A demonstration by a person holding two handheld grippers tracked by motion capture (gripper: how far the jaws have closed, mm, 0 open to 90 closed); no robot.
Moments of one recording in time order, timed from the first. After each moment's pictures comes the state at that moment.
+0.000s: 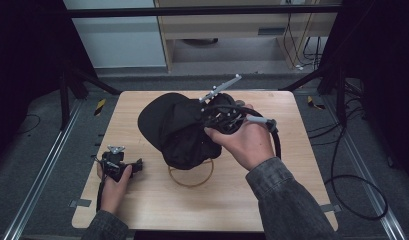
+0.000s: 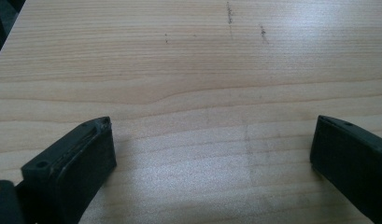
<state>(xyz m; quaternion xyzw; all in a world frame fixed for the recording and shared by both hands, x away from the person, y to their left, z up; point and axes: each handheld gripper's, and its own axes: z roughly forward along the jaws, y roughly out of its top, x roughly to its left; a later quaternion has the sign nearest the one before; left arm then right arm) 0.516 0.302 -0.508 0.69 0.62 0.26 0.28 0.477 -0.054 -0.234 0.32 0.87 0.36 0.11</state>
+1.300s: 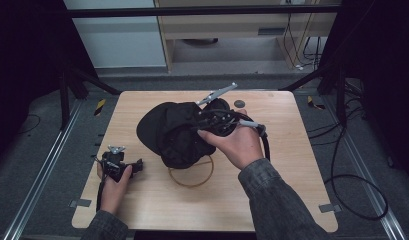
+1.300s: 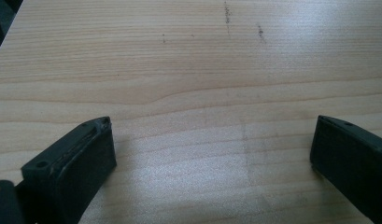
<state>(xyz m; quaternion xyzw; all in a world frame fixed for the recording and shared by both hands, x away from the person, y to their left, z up) 0.516 0.302 -0.507 0.69 0.61 0.26 0.28 0.496 -0.047 -0.265 0.33 0.85 0.39 0.11</state>
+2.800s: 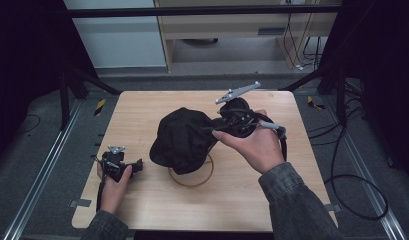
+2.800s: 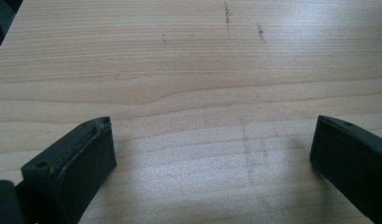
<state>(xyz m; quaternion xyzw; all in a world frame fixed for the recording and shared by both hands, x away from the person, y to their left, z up) 0.516 0.302 -0.507 0.69 0.61 0.26 0.28 0.479 -0.084 -0.250 0.34 0.84 0.40 0.11</state>
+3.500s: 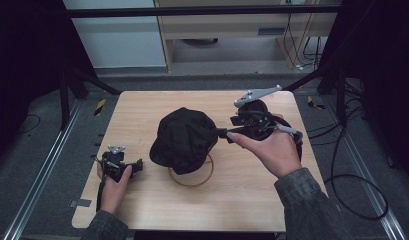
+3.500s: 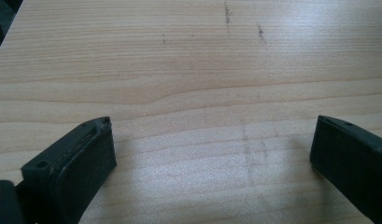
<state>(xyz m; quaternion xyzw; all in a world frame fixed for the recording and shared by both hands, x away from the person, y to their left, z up) 0.516 0.302 -0.507 0.69 0.61 0.26 0.28 0.474 -0.117 -0.254 0.37 0.82 0.41 0.13</state>
